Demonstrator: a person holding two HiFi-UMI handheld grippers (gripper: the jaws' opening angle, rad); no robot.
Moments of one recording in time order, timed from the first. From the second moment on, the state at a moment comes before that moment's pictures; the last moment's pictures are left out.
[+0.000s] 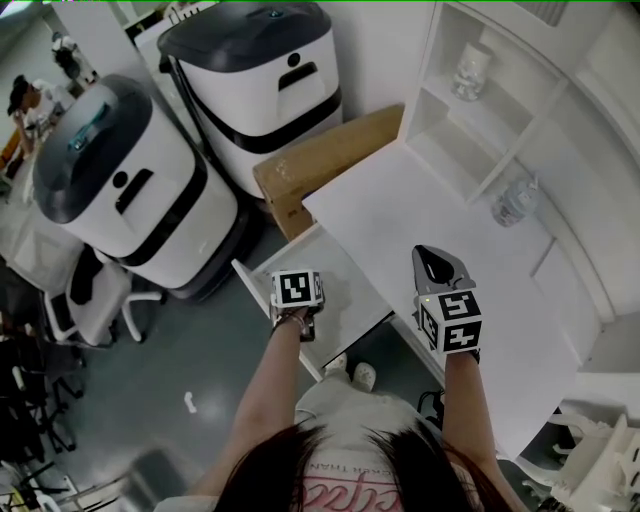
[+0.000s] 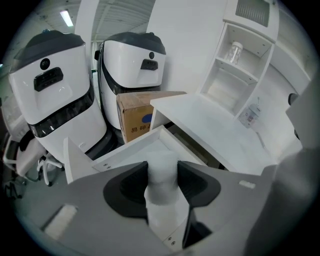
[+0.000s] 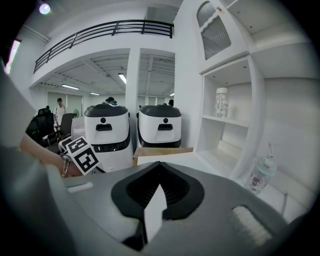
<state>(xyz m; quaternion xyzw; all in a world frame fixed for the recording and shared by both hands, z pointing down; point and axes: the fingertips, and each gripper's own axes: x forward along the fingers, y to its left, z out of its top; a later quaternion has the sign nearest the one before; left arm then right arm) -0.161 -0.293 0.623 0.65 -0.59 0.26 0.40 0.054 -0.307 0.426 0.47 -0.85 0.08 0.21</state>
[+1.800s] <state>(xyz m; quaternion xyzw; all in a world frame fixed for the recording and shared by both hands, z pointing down) -0.171 -0.318 0.375 0.74 -0.65 0.10 0.15 0.046 -0.308 0.306 0.48 -0.87 -0.02 0.11</state>
